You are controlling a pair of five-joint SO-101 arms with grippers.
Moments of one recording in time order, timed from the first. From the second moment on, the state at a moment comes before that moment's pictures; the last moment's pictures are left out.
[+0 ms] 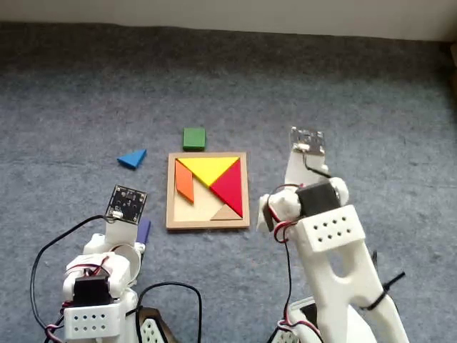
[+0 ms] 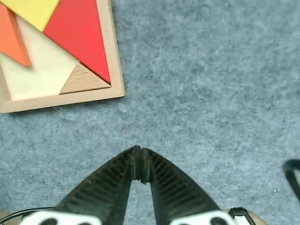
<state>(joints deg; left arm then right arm) -11.1 -102.3 96.0 75.8 -12.6 -23.5 -39.7 39.1 85.4 -21.1</state>
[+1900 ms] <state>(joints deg) -11.1 -59.0 44.7 75.9 -30.2 -9.0 -104.4 95.7 67.5 -12.6</state>
